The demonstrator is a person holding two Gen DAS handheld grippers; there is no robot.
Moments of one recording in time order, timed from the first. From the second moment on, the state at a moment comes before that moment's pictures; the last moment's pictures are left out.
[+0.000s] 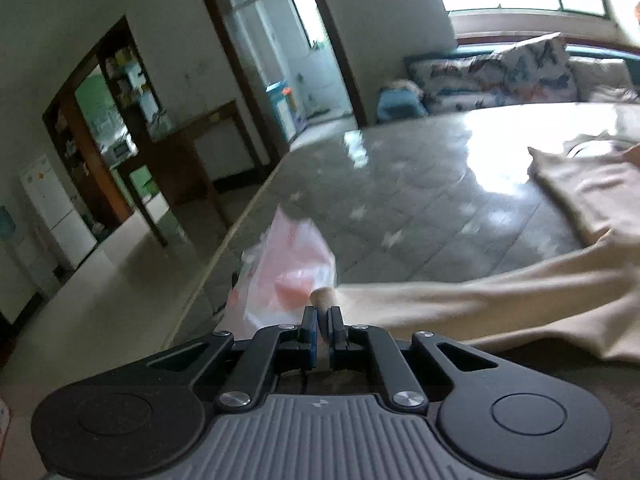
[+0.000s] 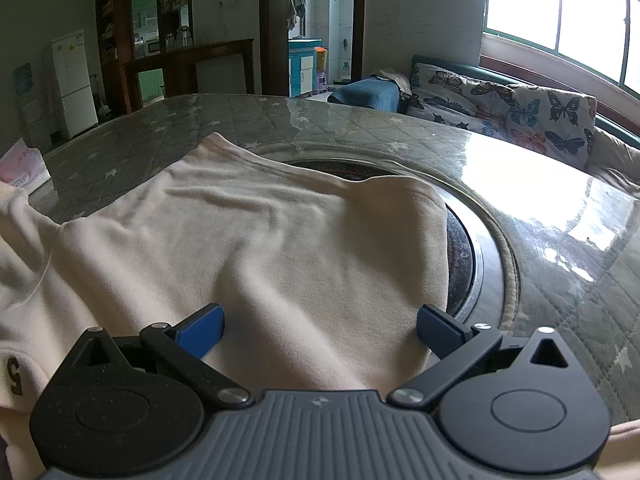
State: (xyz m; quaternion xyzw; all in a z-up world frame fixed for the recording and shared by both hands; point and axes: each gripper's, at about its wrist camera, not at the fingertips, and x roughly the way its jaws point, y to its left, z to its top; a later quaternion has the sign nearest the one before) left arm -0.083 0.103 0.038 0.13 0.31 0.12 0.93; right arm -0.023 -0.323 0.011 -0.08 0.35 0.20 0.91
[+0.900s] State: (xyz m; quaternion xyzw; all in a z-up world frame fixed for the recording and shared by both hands) left arm -0.136 -0.015 0.034 0.23 0.25 -0.18 0.92; right arm -0.103 -0.291 0.035 -0.18 0.33 0.32 0.87
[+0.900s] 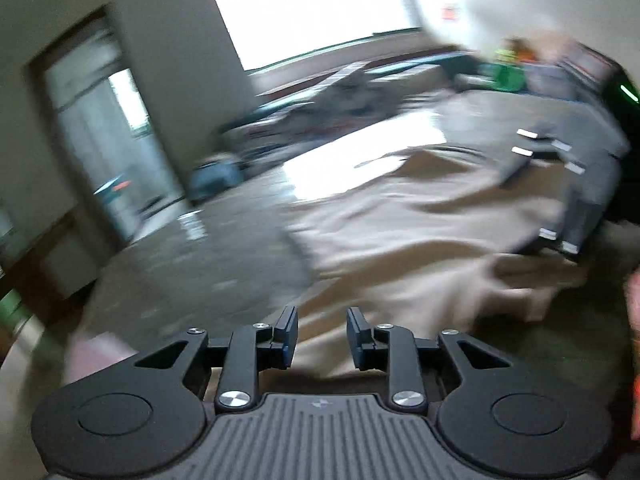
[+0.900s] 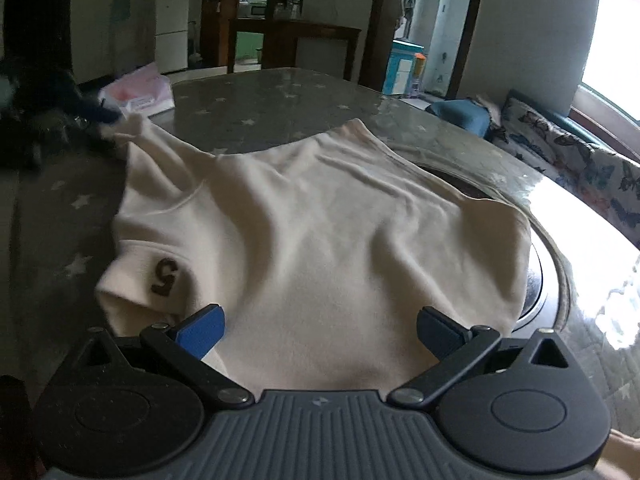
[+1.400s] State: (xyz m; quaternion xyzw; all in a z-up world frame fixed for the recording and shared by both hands) left arm -0.144 -0.058 0.003 0.31 0.22 -0.35 0.85; right arm -0.106 -0.332 0.042 -0.17 0.36 0.29 0.87
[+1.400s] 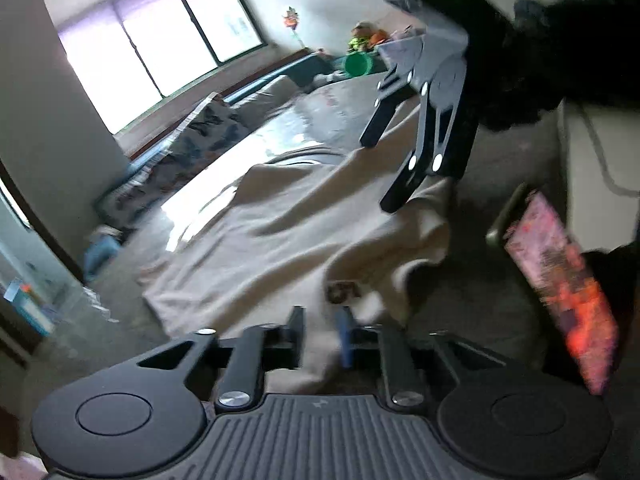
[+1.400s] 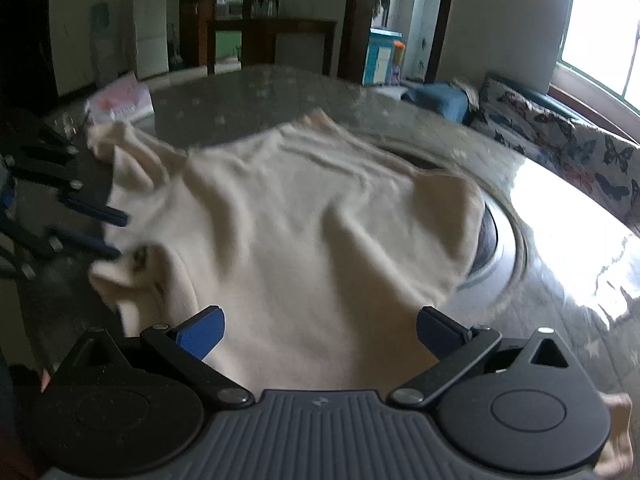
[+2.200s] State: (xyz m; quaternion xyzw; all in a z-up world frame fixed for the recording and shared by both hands) left arm -0.150 -0.075 0.024 0.23 0.24 -0.35 0.88; right arm -0.127 -0.309 0.057 -0.16 0.34 0.34 0.86
